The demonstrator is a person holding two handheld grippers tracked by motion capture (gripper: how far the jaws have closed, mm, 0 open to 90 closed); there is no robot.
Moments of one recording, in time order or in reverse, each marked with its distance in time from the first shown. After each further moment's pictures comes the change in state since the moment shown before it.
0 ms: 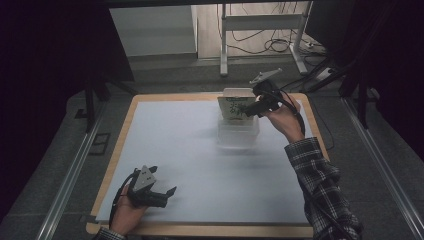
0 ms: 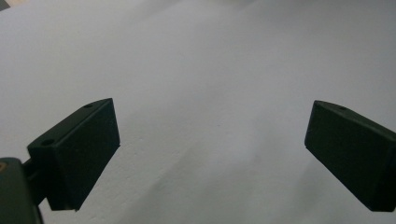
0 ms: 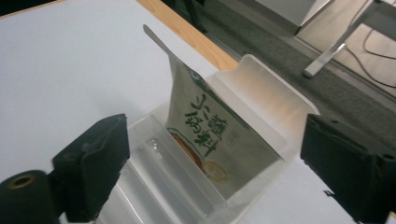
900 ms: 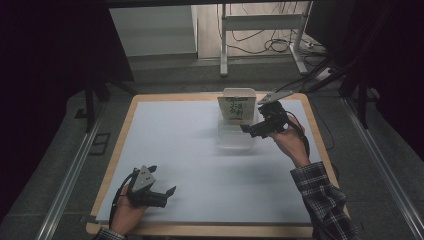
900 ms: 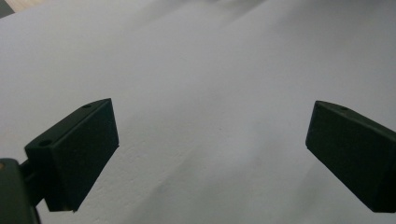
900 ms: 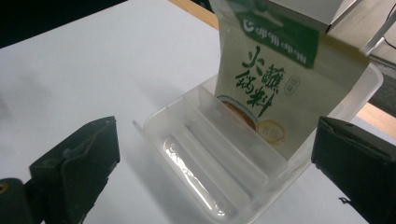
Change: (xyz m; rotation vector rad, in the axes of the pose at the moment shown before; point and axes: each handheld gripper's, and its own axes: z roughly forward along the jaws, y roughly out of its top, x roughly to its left) left arm 0.000 0.000 -0.002 -0.017 0.006 0.000; right arm 0.027 -0.053 -0.014 -0.066 0.116 0.085
